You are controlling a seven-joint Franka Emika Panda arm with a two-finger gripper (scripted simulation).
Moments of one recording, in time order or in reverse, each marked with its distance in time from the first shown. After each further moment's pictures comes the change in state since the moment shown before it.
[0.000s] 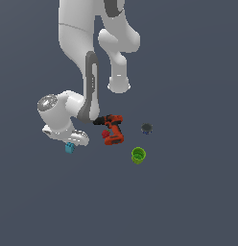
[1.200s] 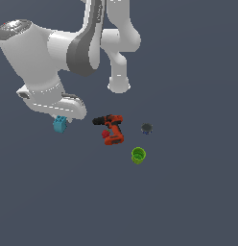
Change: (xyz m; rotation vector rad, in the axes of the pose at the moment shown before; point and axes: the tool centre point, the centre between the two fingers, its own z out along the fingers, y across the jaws) arm 0.007 -0.037 -0.212 -0.002 0.002 0.001
